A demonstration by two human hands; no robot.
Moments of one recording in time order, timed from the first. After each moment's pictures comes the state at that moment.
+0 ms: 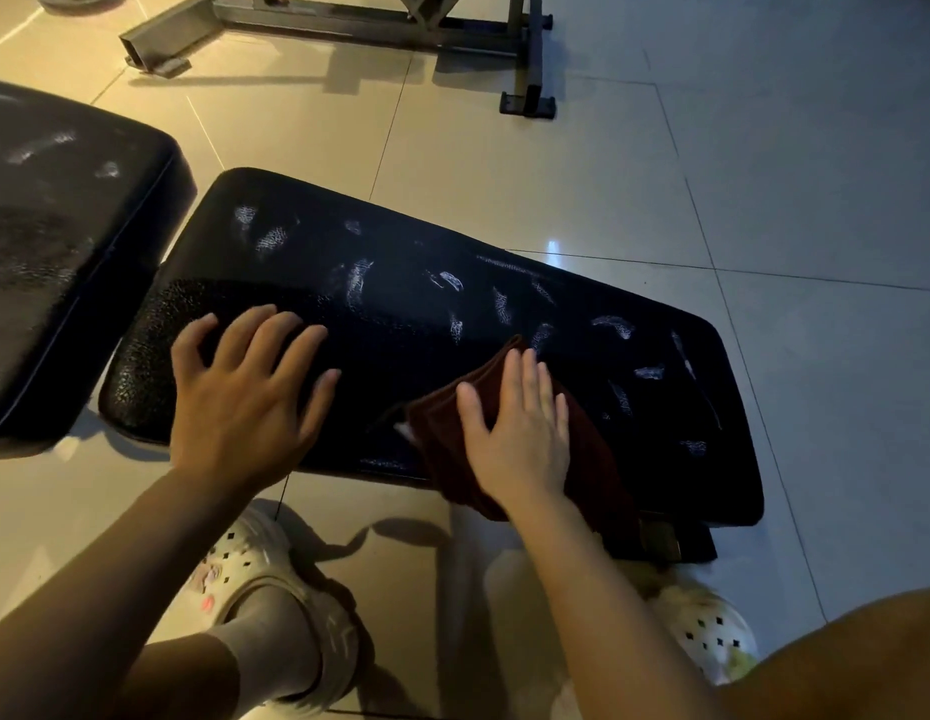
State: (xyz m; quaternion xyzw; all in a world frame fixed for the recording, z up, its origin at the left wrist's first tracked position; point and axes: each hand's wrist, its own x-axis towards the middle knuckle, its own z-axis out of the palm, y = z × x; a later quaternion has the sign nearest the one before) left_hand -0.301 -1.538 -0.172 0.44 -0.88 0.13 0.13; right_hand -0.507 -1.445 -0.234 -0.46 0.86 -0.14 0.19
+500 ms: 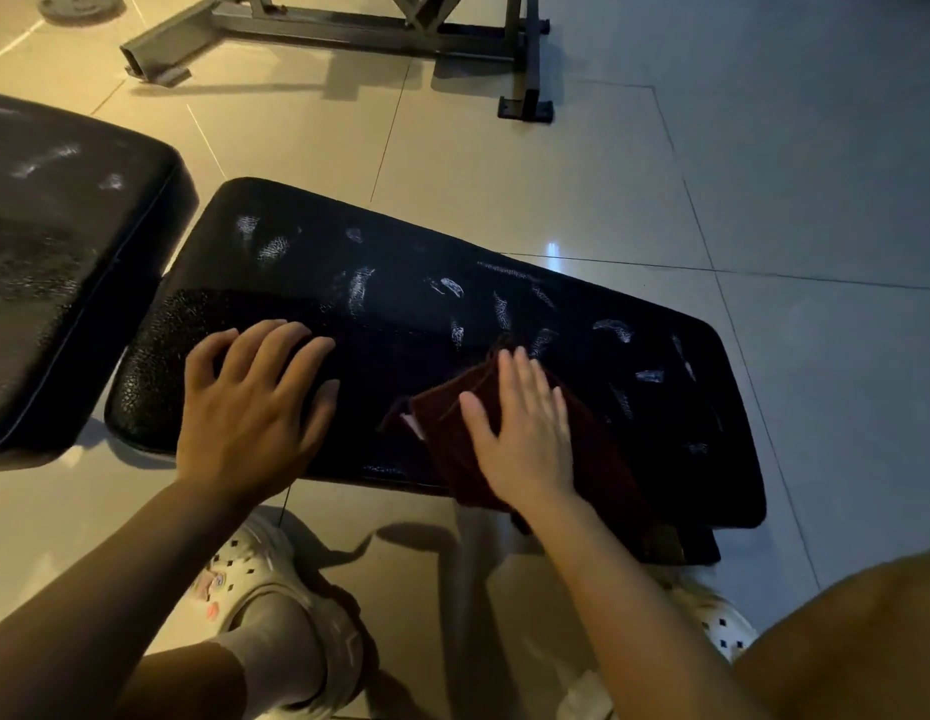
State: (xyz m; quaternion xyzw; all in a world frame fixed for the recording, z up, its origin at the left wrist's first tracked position) left_hand -0.299 -1.540 -0.176 0.43 -0.88 0.13 0.14; right_hand -0.517 -1.443 -0.236 -0.52 0.82 -0.16 0.18
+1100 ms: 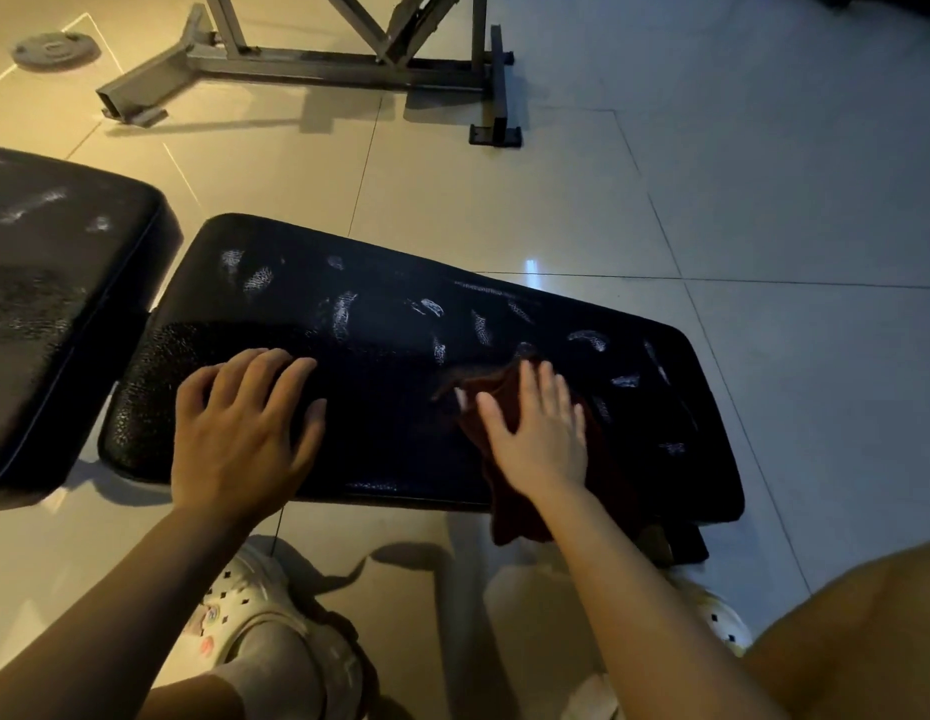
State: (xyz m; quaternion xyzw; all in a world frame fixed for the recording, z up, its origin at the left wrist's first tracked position) left_hand -0.302 -1.535 -0.172 0.45 -0.88 0.10 0.14; right_hand -0.543 -1.442 -0.241 -0.43 0.87 -0.12 0.19
